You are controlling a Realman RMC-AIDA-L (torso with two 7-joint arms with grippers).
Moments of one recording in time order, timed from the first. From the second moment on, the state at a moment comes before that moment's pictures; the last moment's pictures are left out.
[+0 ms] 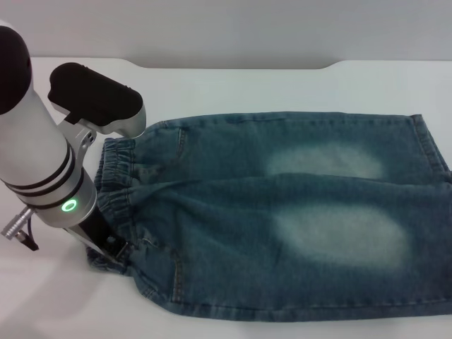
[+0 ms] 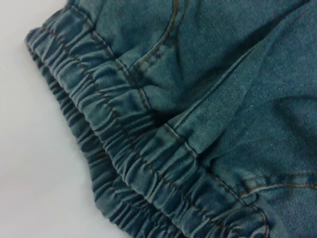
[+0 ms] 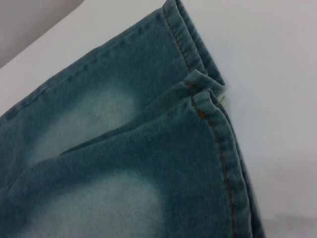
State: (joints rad) left arm -0.57 -2.06 -1.44 -1.42 2.78 -1.66 0.10; right arm -0.11 2.08 2.16 1.57 -2.20 1.51 -0.34
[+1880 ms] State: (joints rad) left arm -0.58 -2.06 -1.43 -1.46 2.78 -1.67 0.10; right arm -0.06 2.07 2.14 1.38 -2.10 1.52 -0.46
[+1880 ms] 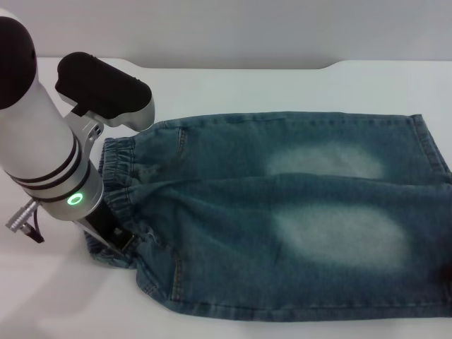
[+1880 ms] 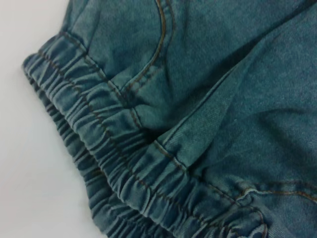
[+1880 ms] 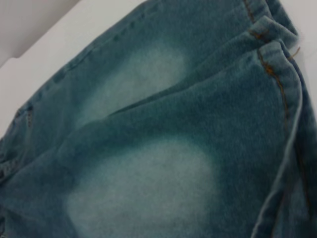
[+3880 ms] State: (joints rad) left arm -0.39 -2.06 -1.61 -1.63 2.83 -1.26 0.17; right arm 0.03 2.07 2.39 1.52 -1.95 1.38 -0.72
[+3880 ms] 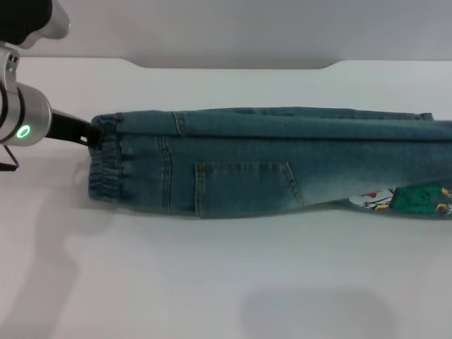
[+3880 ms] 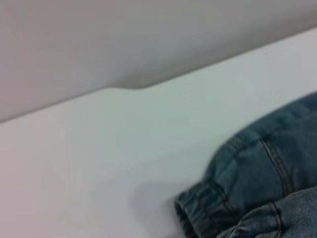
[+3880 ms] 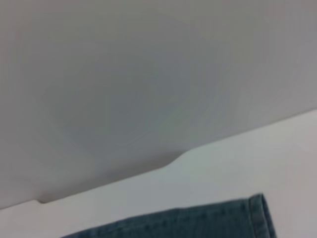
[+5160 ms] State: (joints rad) left arm -0.46 -2.06 -1.61 -1.41 2.79 -0.99 0.21; right arm 0.25 2.07 2.38 1.22 -1.95 0.96 -1.04
